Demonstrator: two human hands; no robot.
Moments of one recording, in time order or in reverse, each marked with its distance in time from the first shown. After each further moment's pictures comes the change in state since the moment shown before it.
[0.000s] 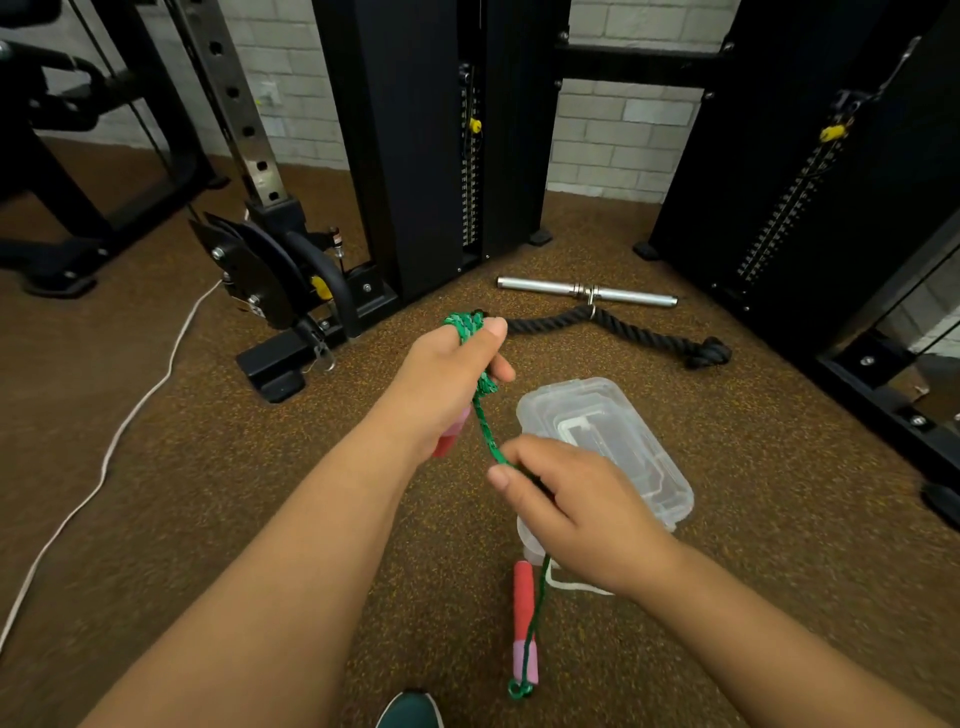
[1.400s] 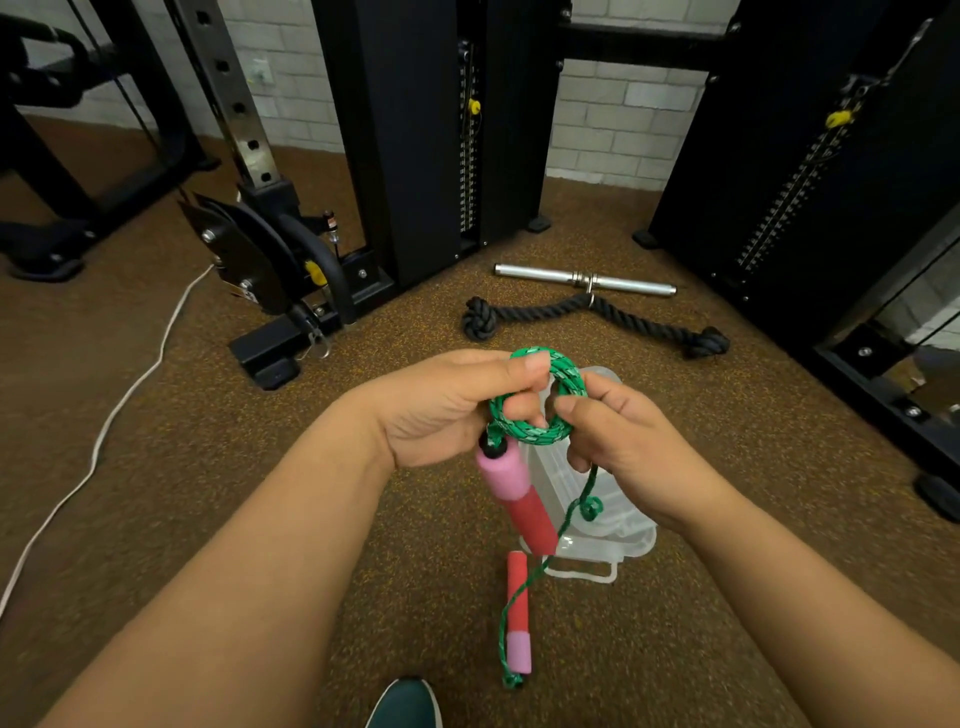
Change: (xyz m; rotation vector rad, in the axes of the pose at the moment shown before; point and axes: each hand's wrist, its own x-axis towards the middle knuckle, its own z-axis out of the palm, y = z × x) left_hand -0.002 -0.007 -0.008 -0.478 -0.798 -0.125; right_hand 0.015 0.031 -0.024 0.879 0.043 0.395
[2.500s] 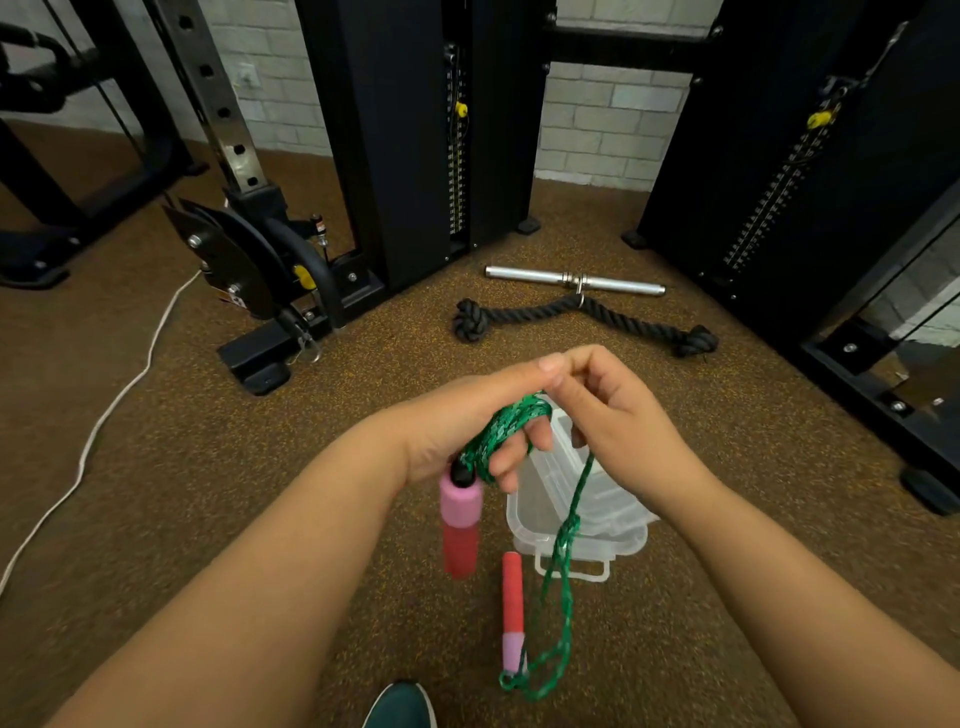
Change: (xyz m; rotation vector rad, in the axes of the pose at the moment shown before) left_hand 0.006 -0.006 0.018 0.355 0.068 -0.060; right_hand 0.000 -0.014 0.001 -0.272 0.189 -0.117
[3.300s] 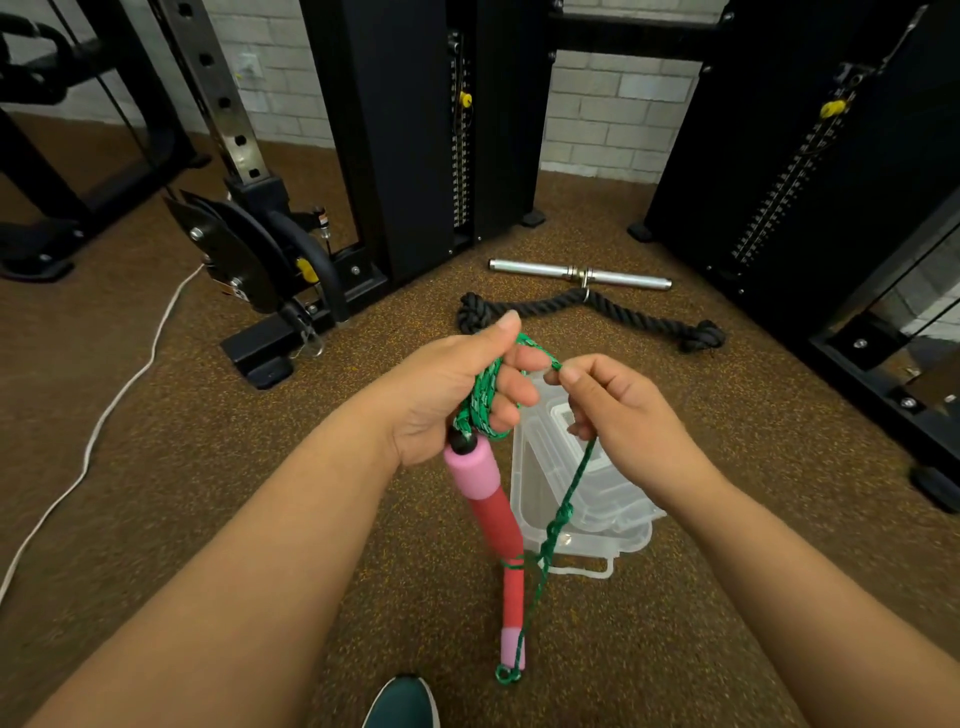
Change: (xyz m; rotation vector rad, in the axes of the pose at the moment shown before) left_hand 0.001 0.006 -0.010 -0.361 0.253 0.028; right_hand 0.009 0.022 -0.001 0.035 0.042 0.068
